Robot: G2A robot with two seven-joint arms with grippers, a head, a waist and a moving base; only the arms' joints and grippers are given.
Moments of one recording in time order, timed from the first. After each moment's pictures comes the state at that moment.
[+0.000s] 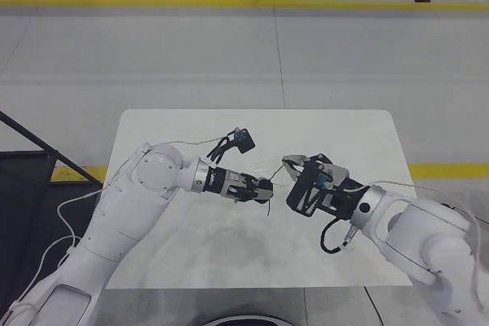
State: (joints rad) left arm 0.72 -1.18 -0.99 -1.41 -0.06 -0.54 -1.22; right arm -1.03 -0.92 1.17 -2.20 -1.22 -0.48 0.55
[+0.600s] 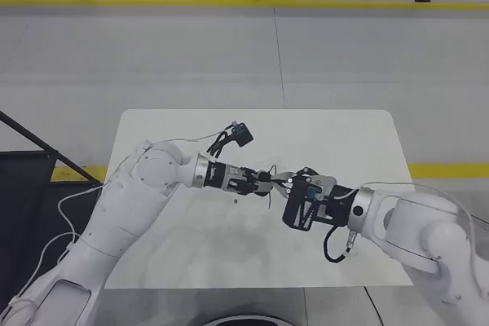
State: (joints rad) left arm 0.69 -1.17 -0.97 -1.37 -0.06 -0.53 -1.16; right arm -0.99 -0.92 1.14 -2.14 -1.09 -0.69 0.58
